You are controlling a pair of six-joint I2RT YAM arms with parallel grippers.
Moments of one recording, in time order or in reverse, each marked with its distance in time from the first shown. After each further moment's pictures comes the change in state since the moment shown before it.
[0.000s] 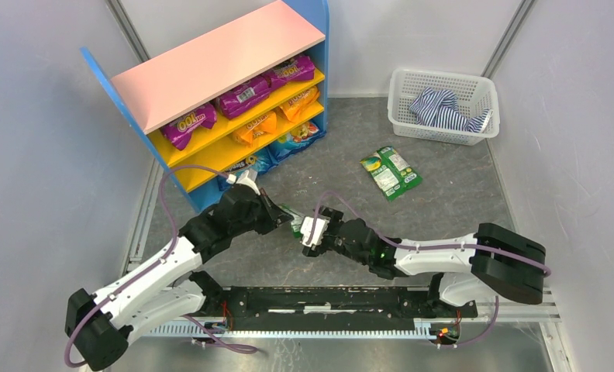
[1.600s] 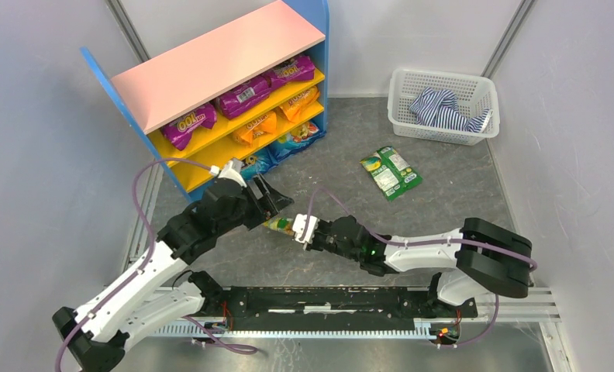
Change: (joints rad) left arm 0.000 -0.082 0.151 -0.190 -0.079 0.016; right arm 0.000 0.104 0.088 0.055 -0.107 0.063
